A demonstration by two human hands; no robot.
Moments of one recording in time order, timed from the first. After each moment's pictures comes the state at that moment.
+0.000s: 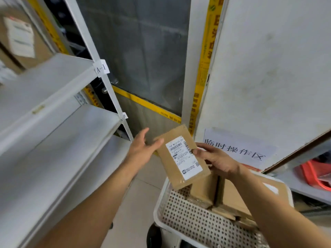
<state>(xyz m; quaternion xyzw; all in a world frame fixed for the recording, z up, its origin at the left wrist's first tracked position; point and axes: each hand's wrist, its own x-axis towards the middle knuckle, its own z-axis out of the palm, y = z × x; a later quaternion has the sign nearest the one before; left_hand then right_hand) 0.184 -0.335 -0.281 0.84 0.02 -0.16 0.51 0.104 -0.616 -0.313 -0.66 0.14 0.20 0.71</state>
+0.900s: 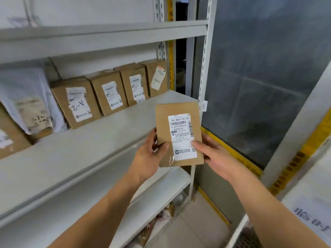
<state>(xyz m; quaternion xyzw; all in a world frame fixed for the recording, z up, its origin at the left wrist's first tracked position) 0.139 -0.067 -0.156 0.82 0.00 0.10 0.56 0.200 -0.304 -0.158 -0.65 -0.12 0.19 0.73</state>
